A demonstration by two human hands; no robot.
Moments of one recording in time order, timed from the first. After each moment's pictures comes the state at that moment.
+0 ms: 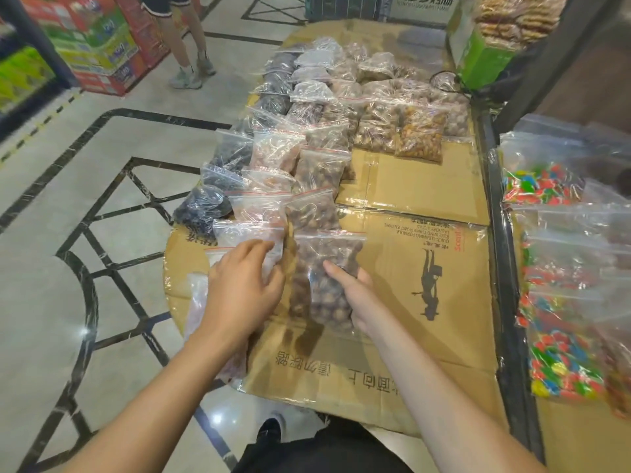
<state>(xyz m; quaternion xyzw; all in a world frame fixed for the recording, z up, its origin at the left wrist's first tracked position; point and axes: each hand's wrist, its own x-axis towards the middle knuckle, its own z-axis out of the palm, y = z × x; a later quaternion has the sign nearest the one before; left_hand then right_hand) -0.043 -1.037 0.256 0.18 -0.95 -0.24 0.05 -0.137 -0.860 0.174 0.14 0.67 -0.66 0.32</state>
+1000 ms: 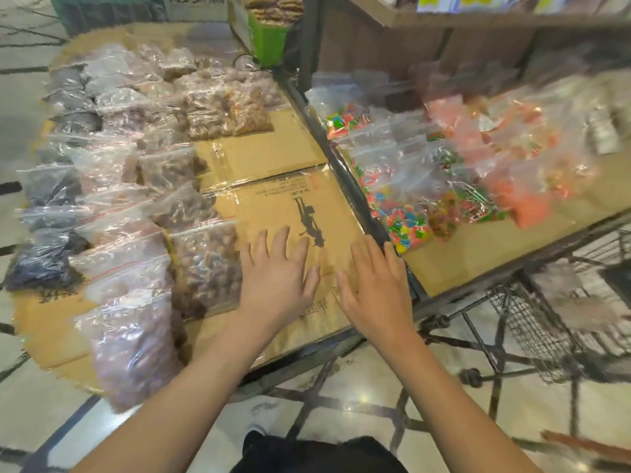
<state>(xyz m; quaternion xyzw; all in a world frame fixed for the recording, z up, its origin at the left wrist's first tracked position) -0.017 -0.898 0.249 -0.21 -0.97 -0.09 0.01 0.051 -0.733 0.247 0.11 0.99 -0.11 -0.05</state>
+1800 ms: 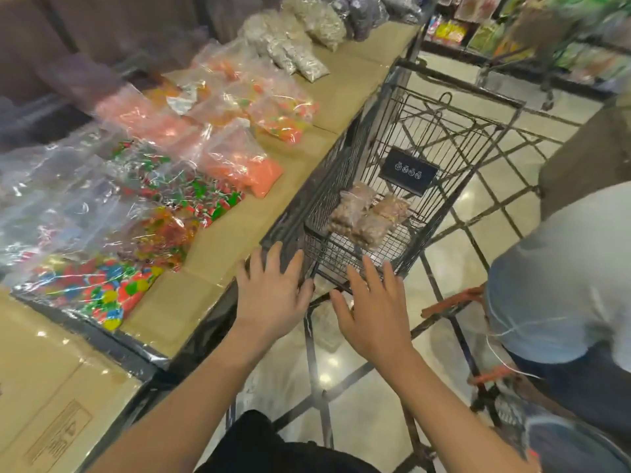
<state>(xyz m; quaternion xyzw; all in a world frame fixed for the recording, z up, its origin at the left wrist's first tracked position) 0.106 -0.429 0.223 -0.52 -0.85 -0.05 -0.04 0.273 -0.351 0.223 0.45 0.89 -0.10 -0.02</state>
